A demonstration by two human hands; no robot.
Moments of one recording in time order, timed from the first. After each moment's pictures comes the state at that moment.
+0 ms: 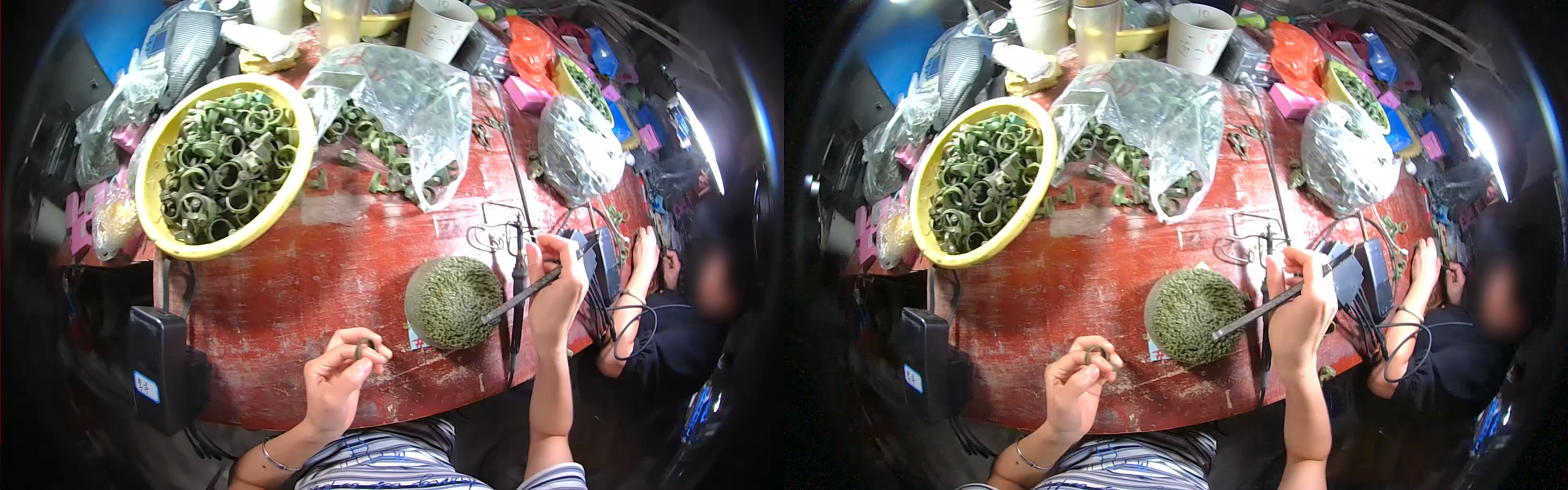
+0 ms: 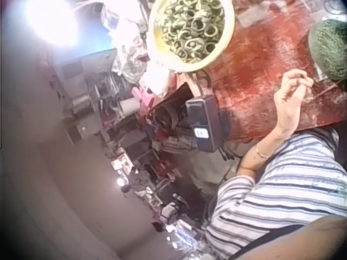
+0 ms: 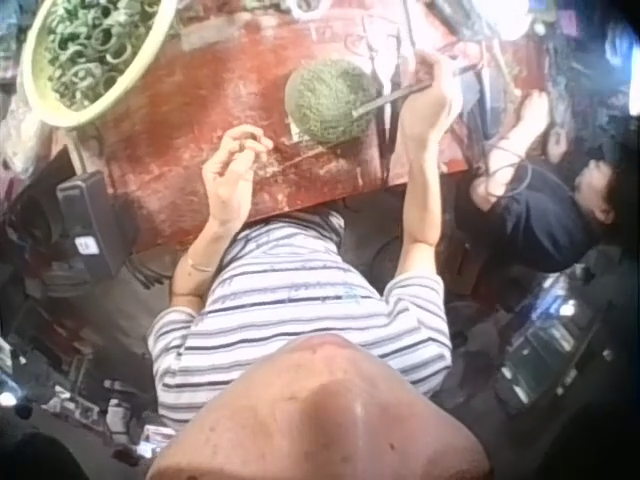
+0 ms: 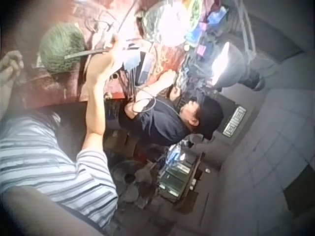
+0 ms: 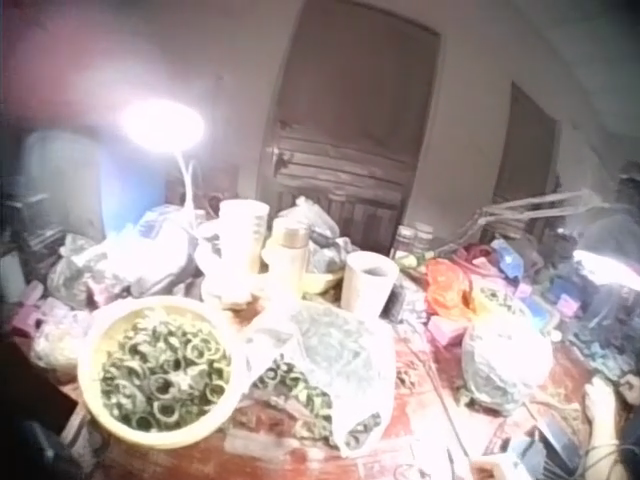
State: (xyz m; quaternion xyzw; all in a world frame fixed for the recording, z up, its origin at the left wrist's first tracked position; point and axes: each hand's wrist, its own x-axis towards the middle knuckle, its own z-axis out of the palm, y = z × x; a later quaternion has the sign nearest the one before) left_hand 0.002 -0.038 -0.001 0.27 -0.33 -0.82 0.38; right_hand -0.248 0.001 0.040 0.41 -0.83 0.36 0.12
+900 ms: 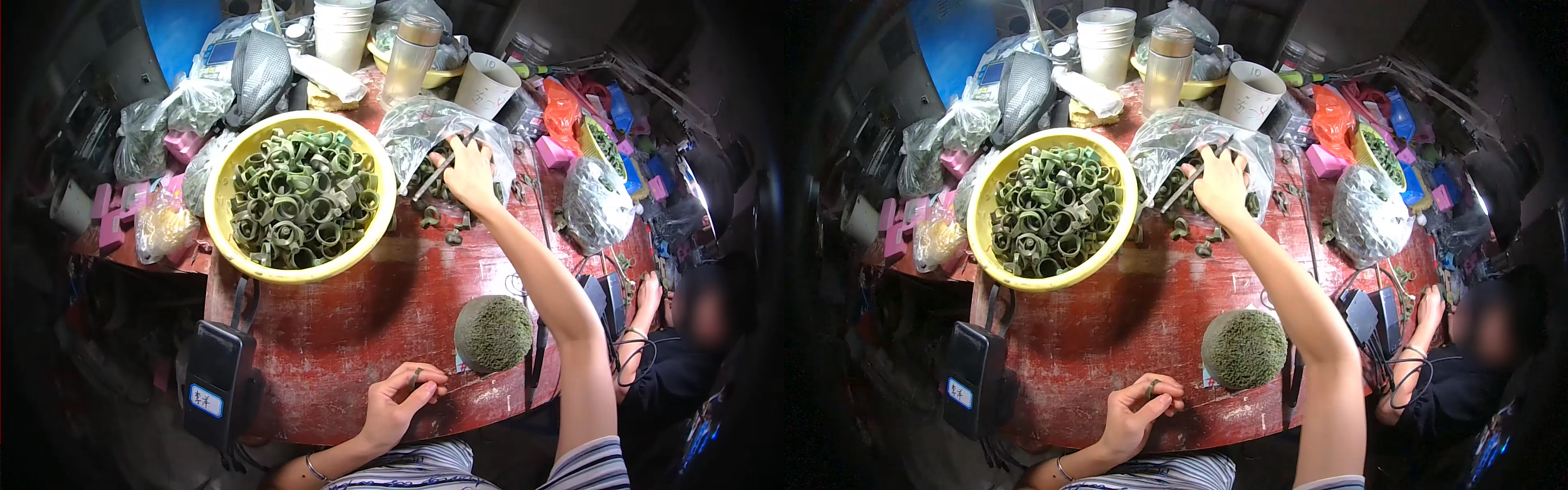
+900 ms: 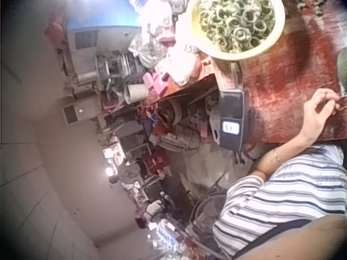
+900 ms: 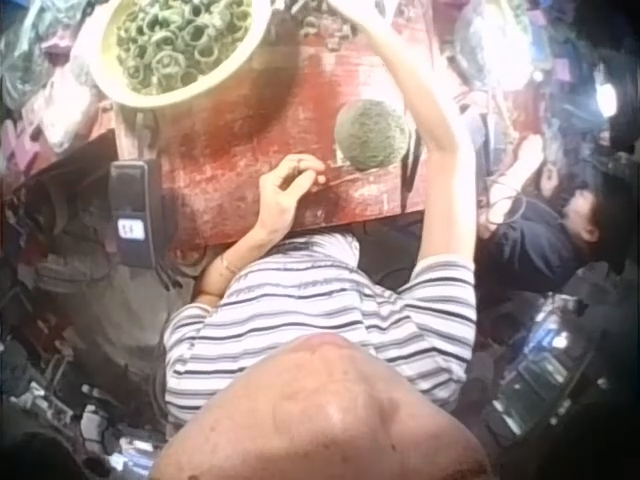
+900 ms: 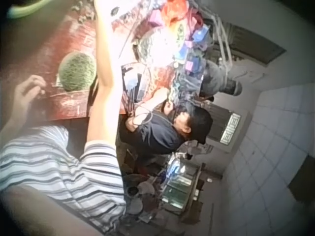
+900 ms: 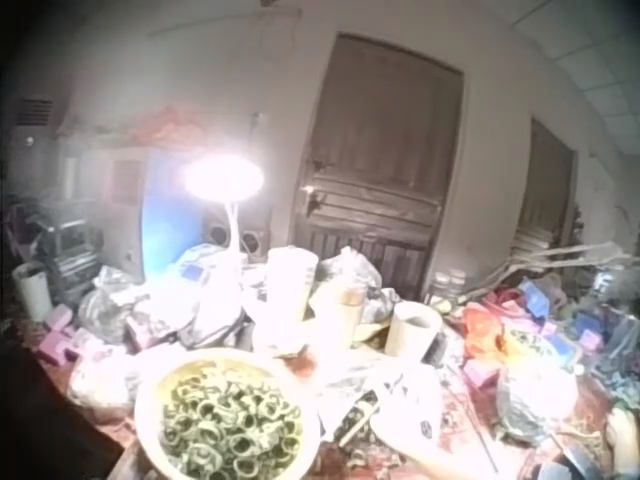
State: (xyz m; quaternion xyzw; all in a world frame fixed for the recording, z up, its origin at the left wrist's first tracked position) left_hand 0.011 -0.037 0.006 0.29 -0.35 -0.83 0.32; right_hand -0.246 -0.242 0.017 0.58 -0.78 0.22 0.05
